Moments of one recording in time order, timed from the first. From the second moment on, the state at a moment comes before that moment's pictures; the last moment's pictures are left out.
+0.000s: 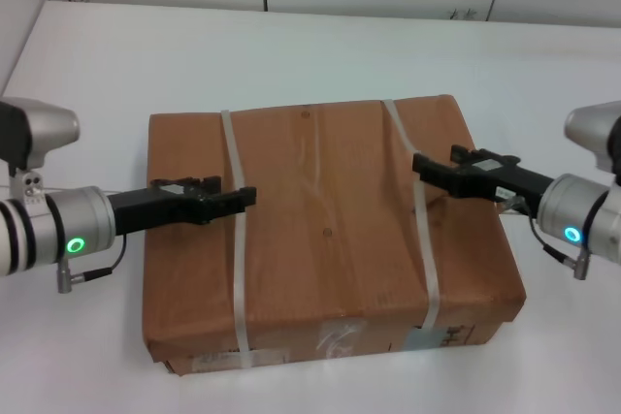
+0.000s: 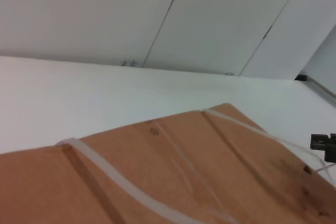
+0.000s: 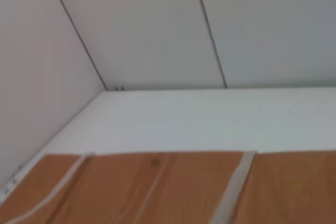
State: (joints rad) left arm -0.67 -2.00 2.85 -0.10 -0.37 1.09 -1.29; right arm 0.72 2.08 -0.09 0.00 -2.17 -0.80 1.08
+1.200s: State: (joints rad) left arm -0.61 -1.89 2.86 -0.14 -0.42 1.92 -0.93; right arm 0.68 2.07 -0.35 -0.42 -2.18 -1.79 0.98
